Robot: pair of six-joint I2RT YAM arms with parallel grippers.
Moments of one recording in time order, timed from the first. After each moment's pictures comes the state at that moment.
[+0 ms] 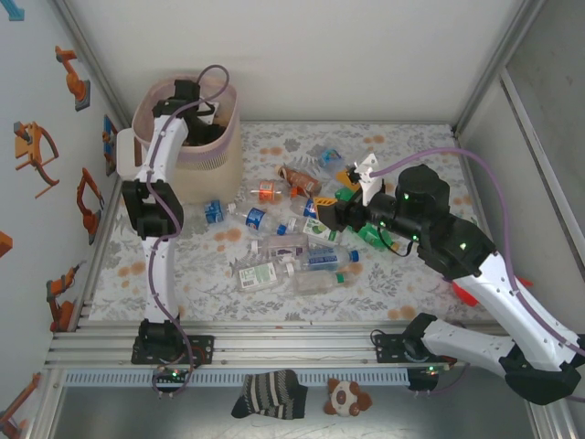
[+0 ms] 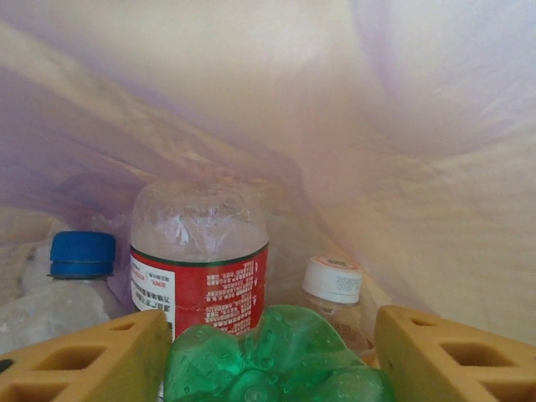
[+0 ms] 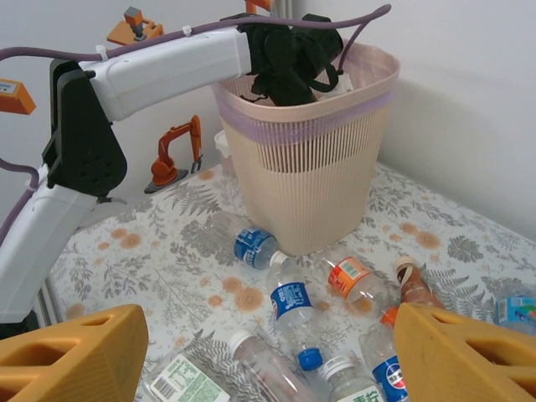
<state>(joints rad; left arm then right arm) -0.15 2.41 2.47 -1.12 0.20 0.07 0.78 0.97 1.27 -0.54 -0.18 0.03</state>
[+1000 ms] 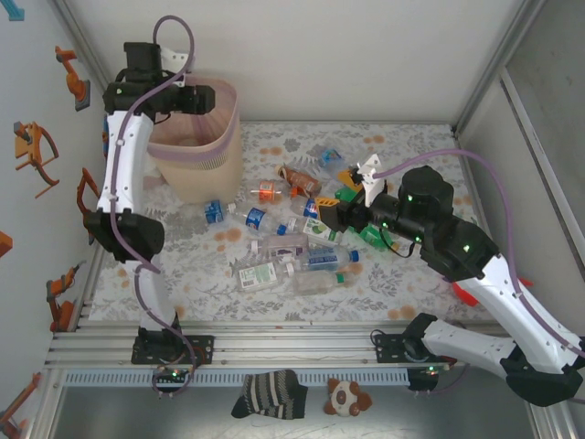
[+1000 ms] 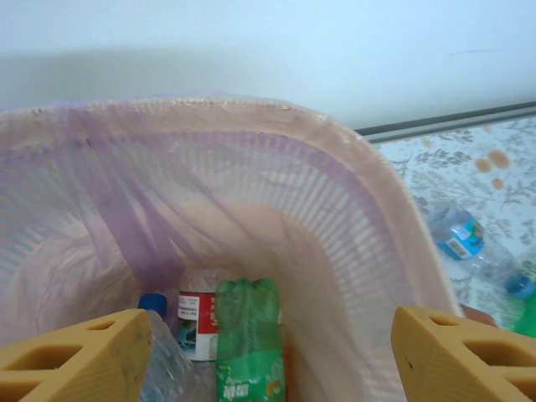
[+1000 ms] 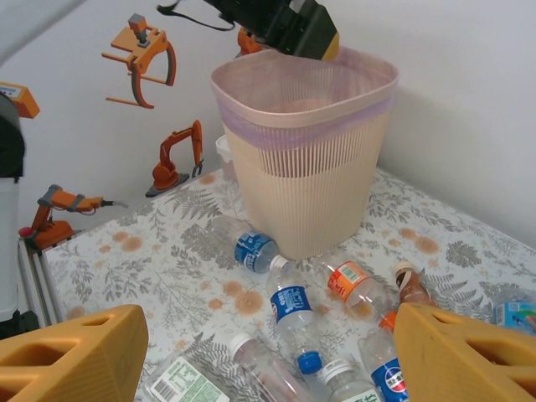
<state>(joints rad) -0.13 2.01 2.42 -1.08 0.27 0.05 0.78 0.95 1.27 -0.54 -0.18 0.02</state>
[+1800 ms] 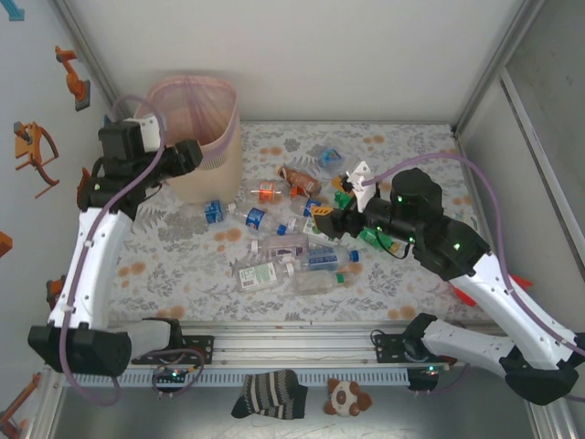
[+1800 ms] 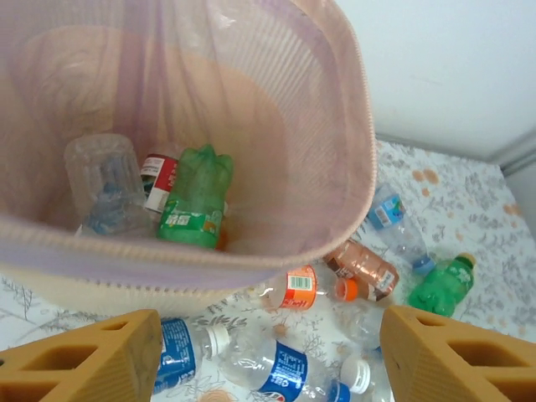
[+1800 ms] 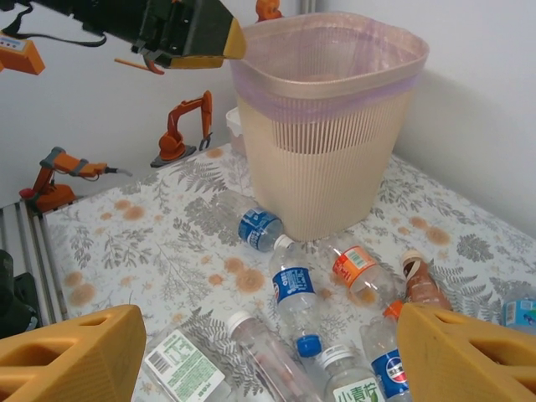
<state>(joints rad) -0.14 1.19 1.34 -0.67 0.20 -0.37 0.78 0.97 1.21 -0.54 -0.23 -0.05</state>
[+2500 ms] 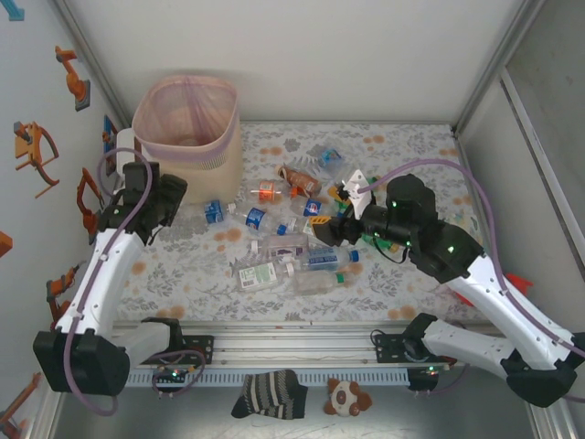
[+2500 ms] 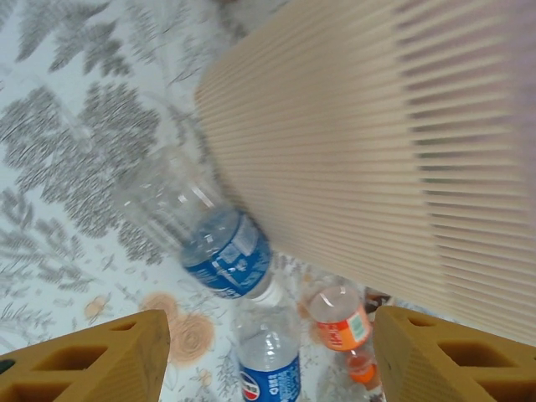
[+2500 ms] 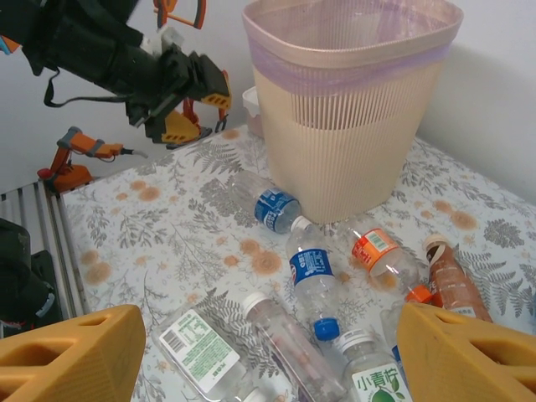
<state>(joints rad) -0.14 1.13 1.02 -0.72 -0.09 -1.20 0.78 0.95 1.14 -0.52 -0.27 -0.04</state>
